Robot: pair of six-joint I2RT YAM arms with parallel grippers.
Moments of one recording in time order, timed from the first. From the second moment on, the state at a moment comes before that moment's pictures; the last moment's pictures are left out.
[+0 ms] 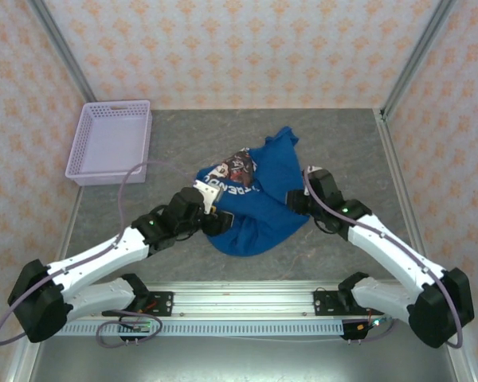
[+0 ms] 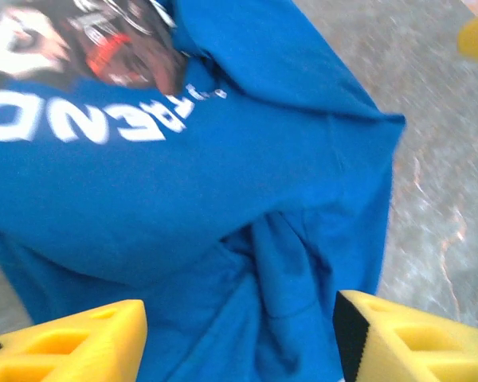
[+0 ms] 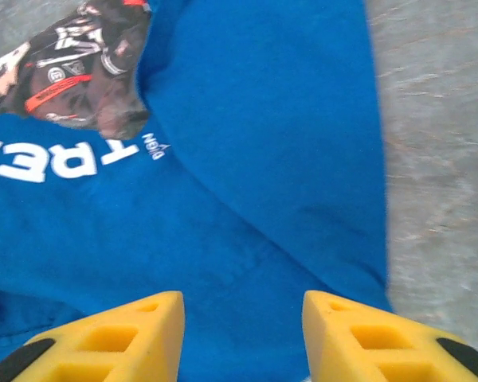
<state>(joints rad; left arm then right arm) -0.72 1.06 0.68 -0.29 -0.01 -0.34 0.53 1.09 0.76 -0.48 0.06 0.46</state>
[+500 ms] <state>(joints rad) -0.62 1.32 0.80 -0.43 -0.10 -0.49 0.77 1.58 0.92 -0.32 -0.01 0.34</state>
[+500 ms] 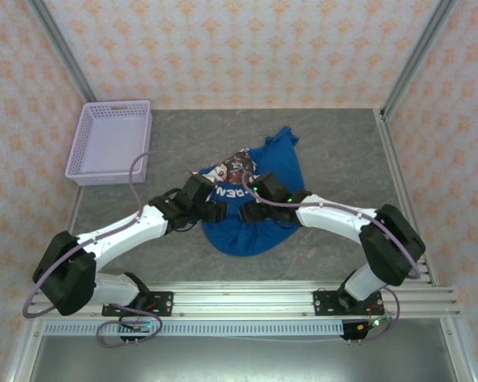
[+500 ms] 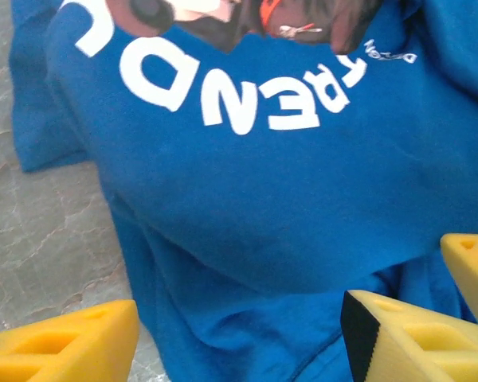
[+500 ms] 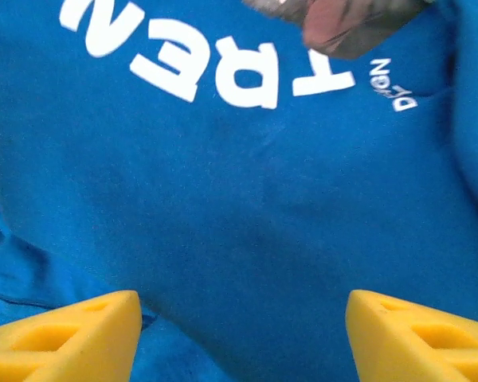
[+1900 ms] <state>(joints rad) -0.68 1.77 1.11 -0.44 -0.05 -0.44 0.47 1.76 1.20 -0.38 -0.28 0.45</state>
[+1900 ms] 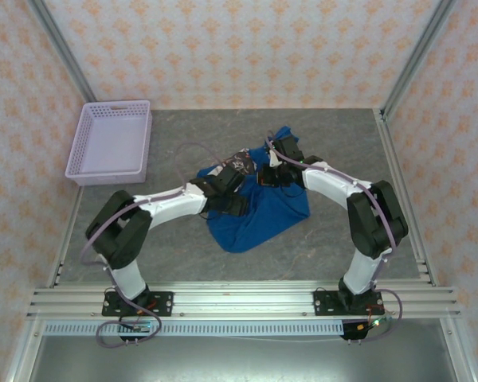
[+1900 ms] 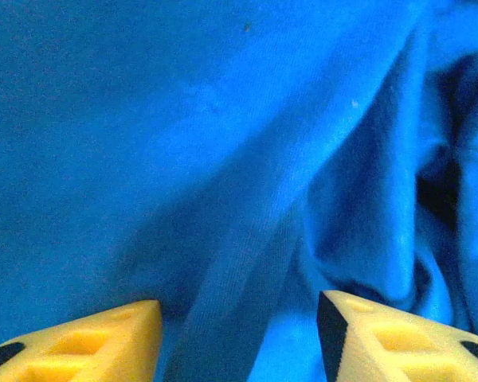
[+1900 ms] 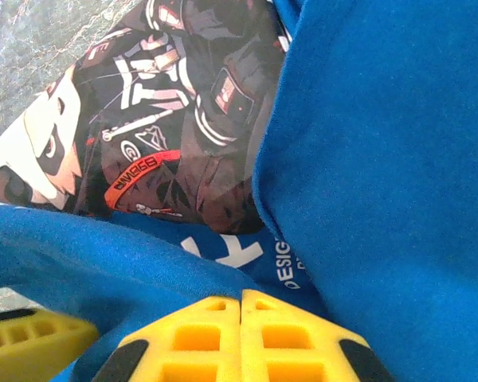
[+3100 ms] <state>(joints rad) -0.55 1.55 1.00 -0.41 0.16 -0.43 0.67 1.71 1.00 -0.32 0.05 0.33</state>
